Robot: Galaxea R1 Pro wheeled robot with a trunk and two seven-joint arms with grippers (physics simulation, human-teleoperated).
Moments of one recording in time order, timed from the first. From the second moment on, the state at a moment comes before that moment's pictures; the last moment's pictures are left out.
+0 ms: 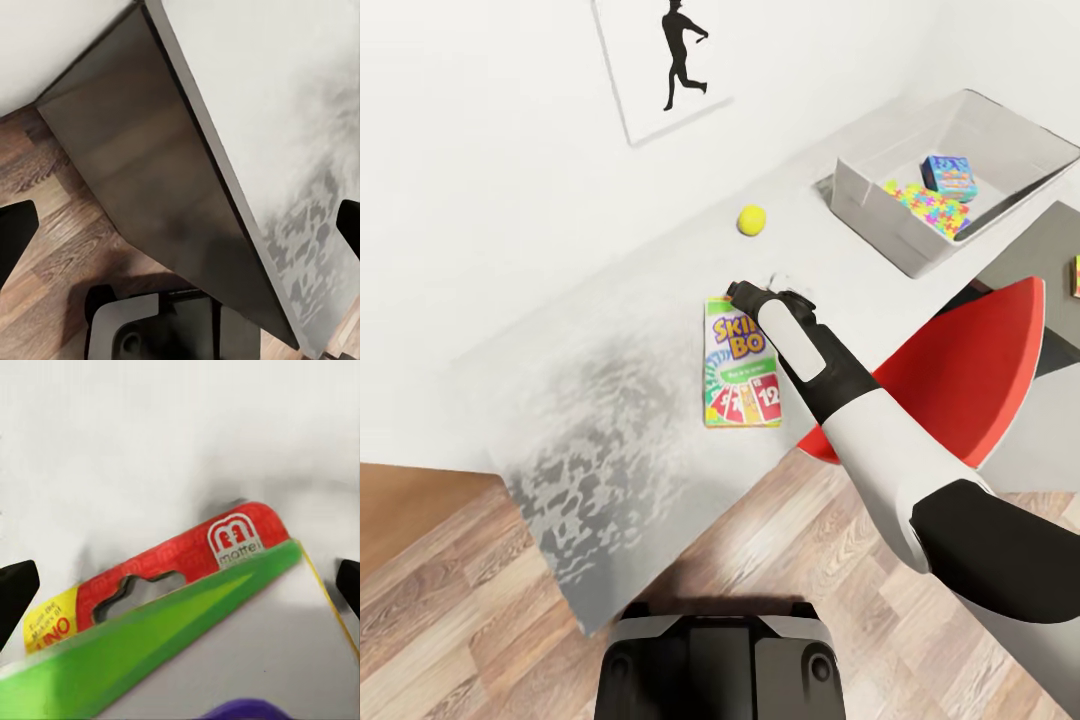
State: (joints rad) left arm -0.53 1.11 0.56 -0.93 0.17 0.99 -1.57; right arm -1.36 0.17 0.42 -0.83 -0.95 0.31 -0.63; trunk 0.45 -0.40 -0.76
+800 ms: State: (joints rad) left arm -0.53 1.11 0.56 -0.93 0.17 0.99 -1.57; right arm -1.36 0.17 0.42 -0.83 -0.94 0.31 -0.63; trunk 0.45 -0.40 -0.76
